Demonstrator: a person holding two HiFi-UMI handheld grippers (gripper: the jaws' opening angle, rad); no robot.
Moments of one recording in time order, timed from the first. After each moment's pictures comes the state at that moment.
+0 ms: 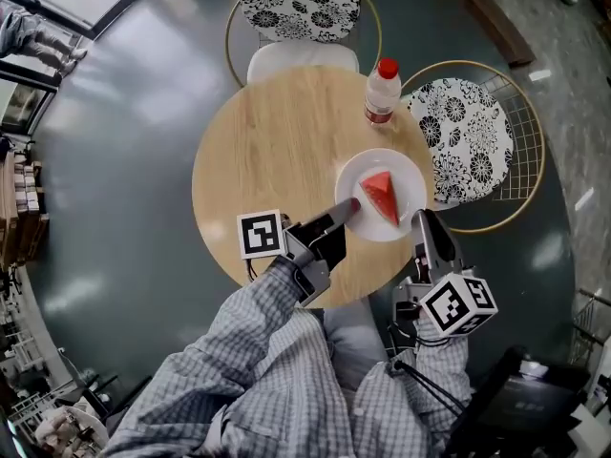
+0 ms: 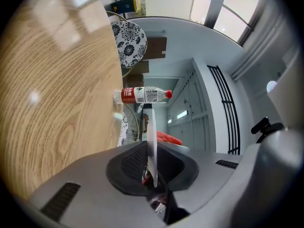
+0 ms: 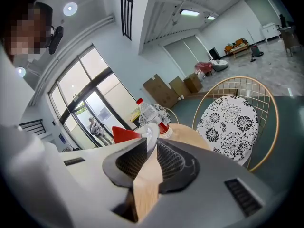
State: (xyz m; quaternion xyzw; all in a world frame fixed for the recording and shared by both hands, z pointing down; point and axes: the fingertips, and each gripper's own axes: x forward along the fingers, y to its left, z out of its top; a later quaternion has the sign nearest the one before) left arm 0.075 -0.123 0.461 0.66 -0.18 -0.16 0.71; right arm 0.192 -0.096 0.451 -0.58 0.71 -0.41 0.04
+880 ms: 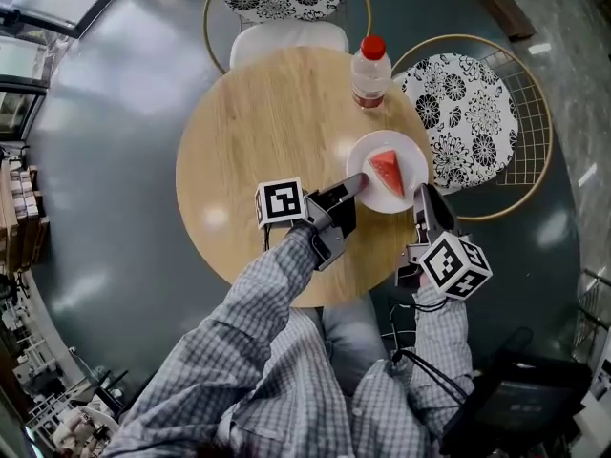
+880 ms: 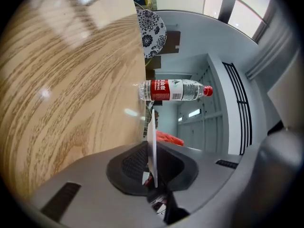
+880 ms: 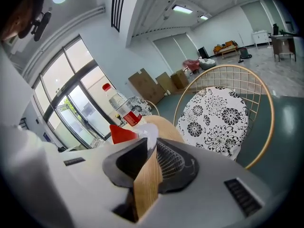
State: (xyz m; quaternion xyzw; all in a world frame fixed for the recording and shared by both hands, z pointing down) left arm 0.113 -0.154 0.563 0.64 -0.21 -0.09 0.73; right arm 0.233 -0.125 0.548 -0.62 0.65 -0.43 0.00
